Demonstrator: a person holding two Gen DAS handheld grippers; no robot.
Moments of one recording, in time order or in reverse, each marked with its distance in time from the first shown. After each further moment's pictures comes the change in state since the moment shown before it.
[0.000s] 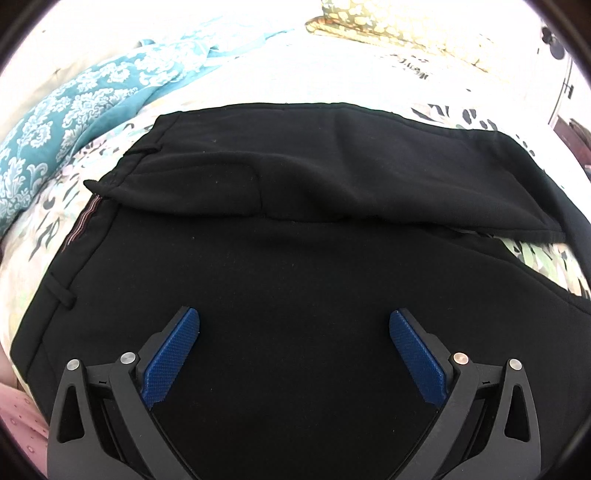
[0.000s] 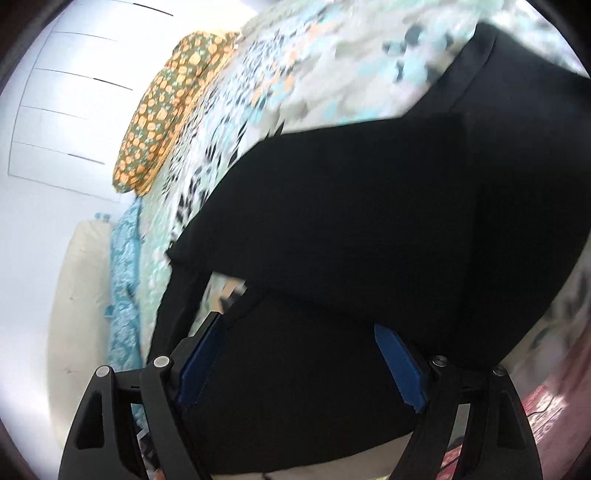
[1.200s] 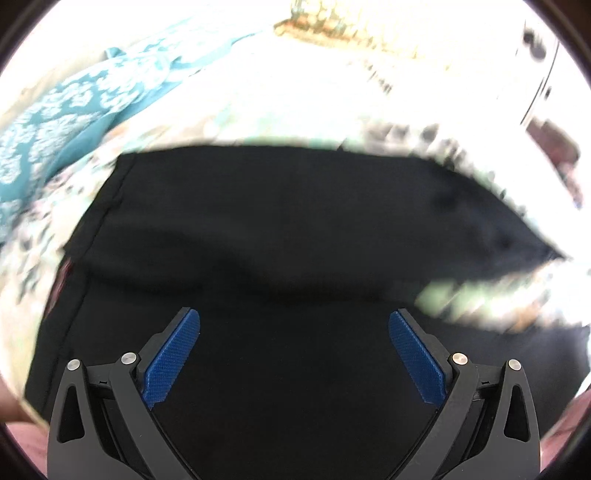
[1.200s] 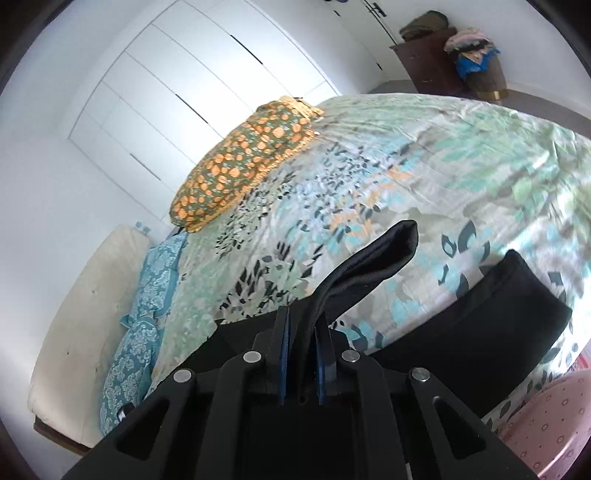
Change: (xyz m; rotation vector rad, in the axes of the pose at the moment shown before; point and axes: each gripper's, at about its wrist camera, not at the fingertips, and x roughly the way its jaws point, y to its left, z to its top) left arm -0.036 -0.026 0.070 -0.008 0.022 -0.204; right arm -0.168 0.071 0.065 -0.328 -0.245 0.153
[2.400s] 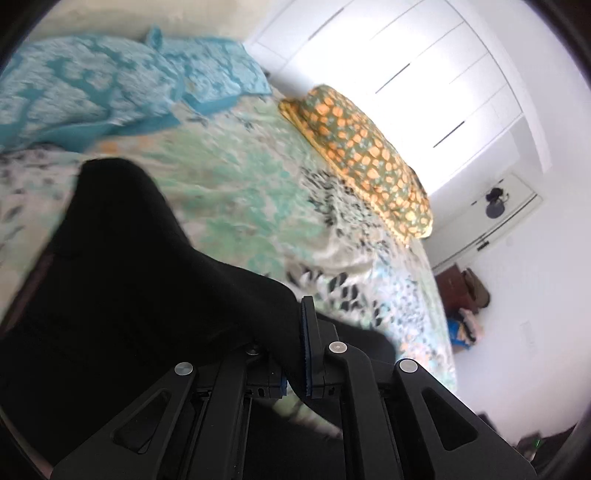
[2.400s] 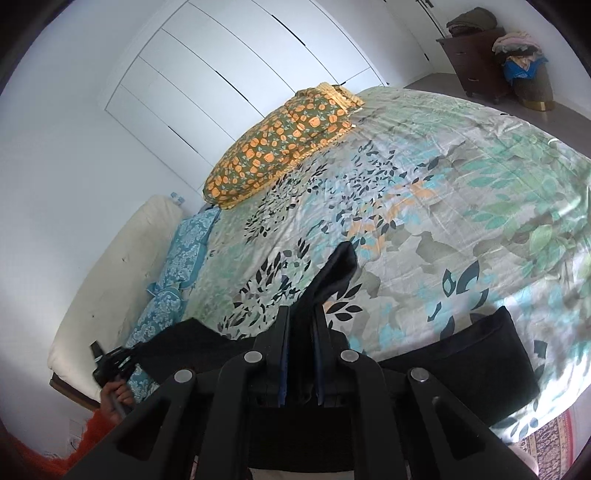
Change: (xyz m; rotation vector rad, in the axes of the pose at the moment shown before) left arm -0.115 0.071 0.032 -0.390 -0.233 -0.345; right arm 0.025 -0.054 0.054 -0.106 0.147 0.079
